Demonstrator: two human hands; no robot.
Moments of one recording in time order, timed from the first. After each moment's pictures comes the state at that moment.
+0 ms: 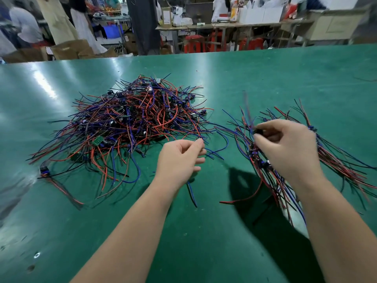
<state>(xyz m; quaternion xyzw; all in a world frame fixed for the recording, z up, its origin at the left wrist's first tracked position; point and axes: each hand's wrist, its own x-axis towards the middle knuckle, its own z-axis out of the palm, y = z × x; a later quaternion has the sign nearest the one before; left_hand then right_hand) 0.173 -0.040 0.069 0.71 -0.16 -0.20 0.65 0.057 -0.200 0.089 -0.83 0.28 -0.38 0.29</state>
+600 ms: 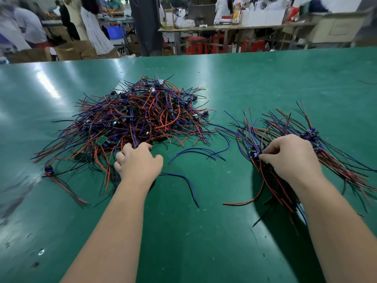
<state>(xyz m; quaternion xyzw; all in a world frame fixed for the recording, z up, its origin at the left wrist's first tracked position) 0.232 0.007 0.052 0.98 -0.08 -0.04 0.20 0.053 -0.220 0.075 -0.88 0.40 -0.18 0.18</state>
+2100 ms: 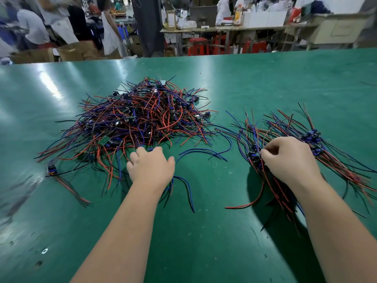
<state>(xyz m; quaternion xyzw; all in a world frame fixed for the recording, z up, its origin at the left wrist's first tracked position) 0.213 -0.005 0.053 0.99 -0.13 -0.02 0.10 0.055 -0.212 0.074 -0.89 0.37 -0.21 0.18</state>
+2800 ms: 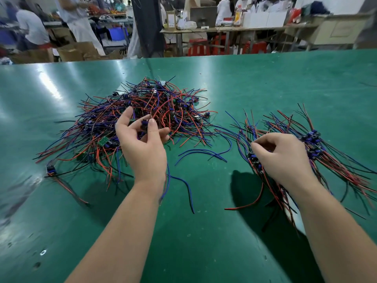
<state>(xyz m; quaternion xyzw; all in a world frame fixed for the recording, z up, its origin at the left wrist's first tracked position) 0.202 -0.017 0.083 0.57 -0.12 0.14 0.80 0.059 -0.194 0.083 -0.86 0.30 -0.29 0.28</state>
